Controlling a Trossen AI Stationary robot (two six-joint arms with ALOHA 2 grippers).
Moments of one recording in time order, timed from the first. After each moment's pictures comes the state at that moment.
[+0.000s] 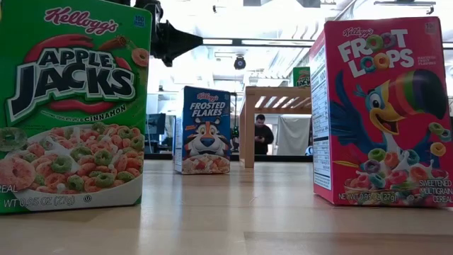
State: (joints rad) left arm 0.38 1.26 0.48 0.88 0.30 0.03; right arm 0.83 1.71 1.52 -1.45 -0.07 1.86
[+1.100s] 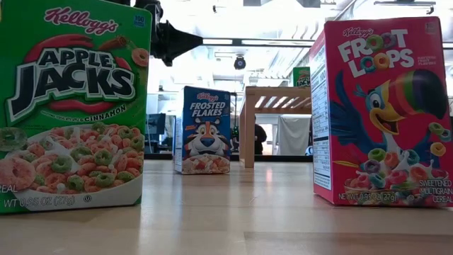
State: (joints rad) left arm 0.39 1.26 0.48 0.89 0.30 0.04; right arm 0.66 1.63 1.50 -1.43 -0.03 1.46
